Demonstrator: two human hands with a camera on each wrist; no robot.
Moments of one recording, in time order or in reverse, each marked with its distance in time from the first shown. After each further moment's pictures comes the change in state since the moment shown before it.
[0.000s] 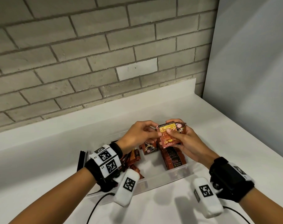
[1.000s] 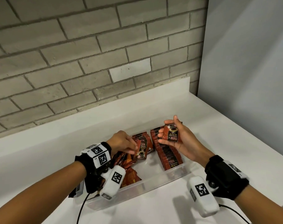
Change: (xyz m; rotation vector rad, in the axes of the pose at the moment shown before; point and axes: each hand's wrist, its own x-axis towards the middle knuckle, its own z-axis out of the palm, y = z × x) left_hand 0.017 -0.046 -0.035 0.104 0.019 -0.417; right_hand 0.000 -0.006 0.002 0.206 0.070 0.037
